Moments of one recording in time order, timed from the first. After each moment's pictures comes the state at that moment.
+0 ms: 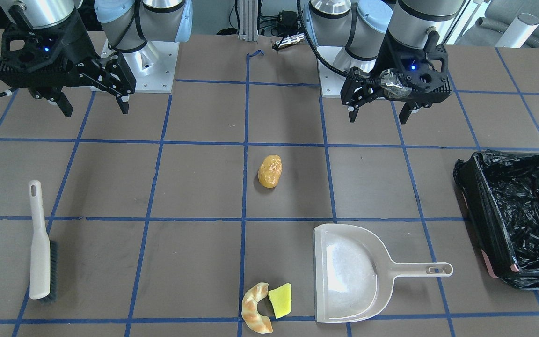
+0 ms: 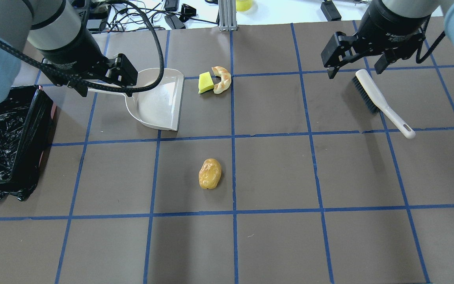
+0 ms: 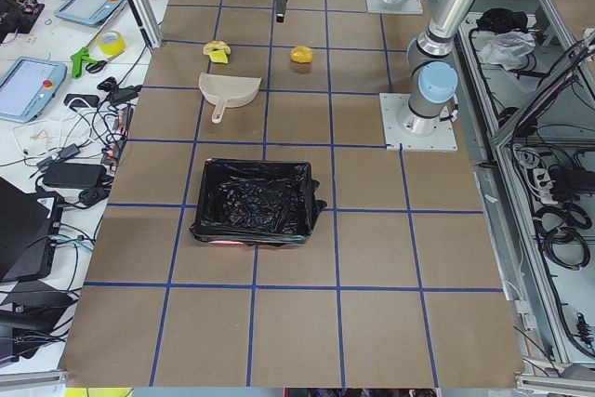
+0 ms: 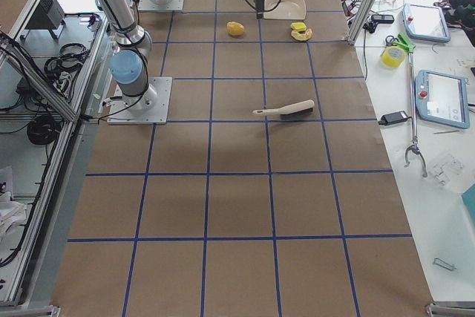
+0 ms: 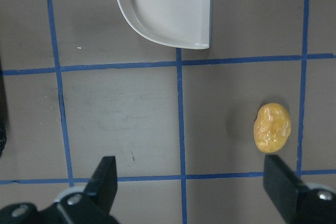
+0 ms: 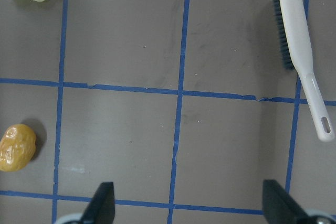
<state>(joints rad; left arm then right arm) -1.59 -1.54 -1.58 -1.52 1.60 0.02 1.55 -1.61 1.55 -1.61 -1.55 -0.09</state>
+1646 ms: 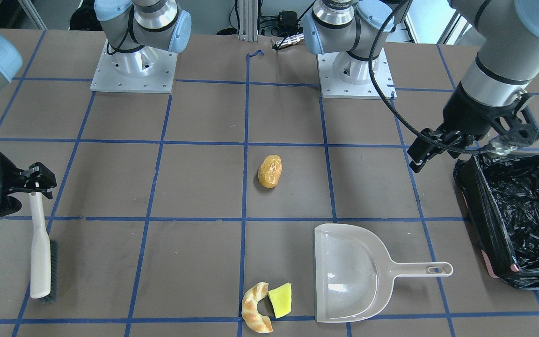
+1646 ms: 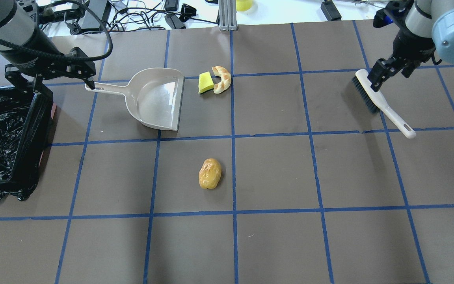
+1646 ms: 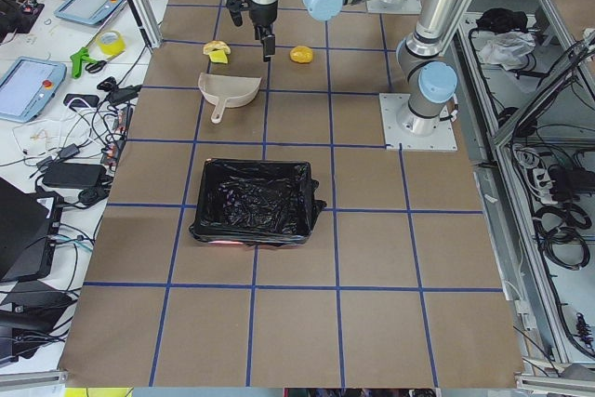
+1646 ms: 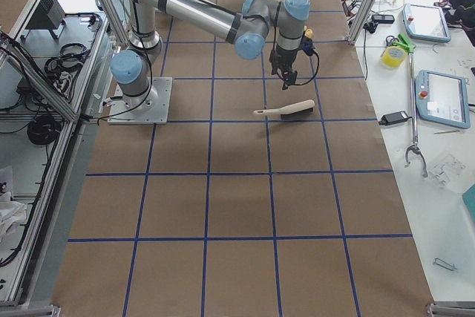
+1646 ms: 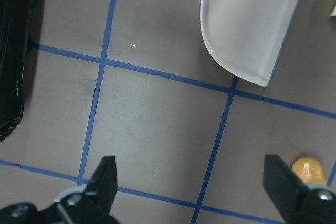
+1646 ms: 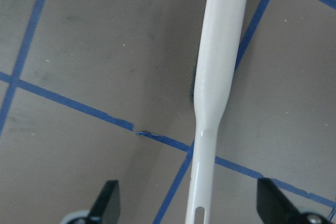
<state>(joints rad) -1.36 -1.63 -1.64 -1.30 1.56 -0.26 1.26 -1.27 1.65 -1.95 -1.66 -0.73</state>
